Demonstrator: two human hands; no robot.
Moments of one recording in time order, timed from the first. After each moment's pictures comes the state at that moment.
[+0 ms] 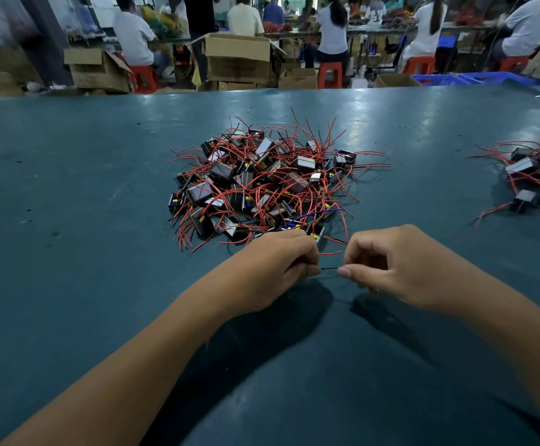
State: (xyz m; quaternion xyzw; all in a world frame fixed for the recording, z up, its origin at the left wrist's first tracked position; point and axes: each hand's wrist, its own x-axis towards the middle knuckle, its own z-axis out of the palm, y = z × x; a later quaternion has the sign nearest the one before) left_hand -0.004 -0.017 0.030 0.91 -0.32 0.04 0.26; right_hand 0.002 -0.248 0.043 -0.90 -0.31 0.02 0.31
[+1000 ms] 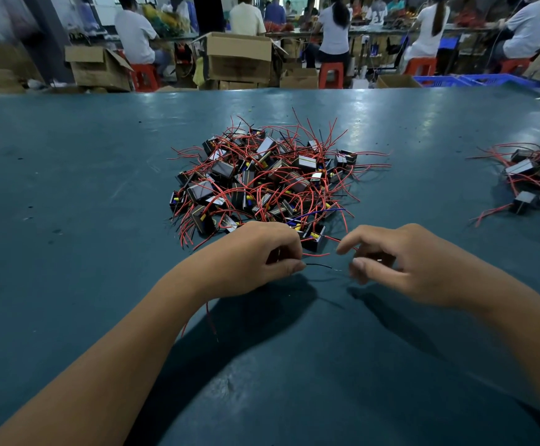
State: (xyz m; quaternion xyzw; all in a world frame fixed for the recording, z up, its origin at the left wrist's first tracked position) left_hand -0.001 0.009 0.041 0.91 -0.34 0.02 0.25; right_hand 0.005 -0.259 0.047 -0.89 -0.37 0.03 0.27
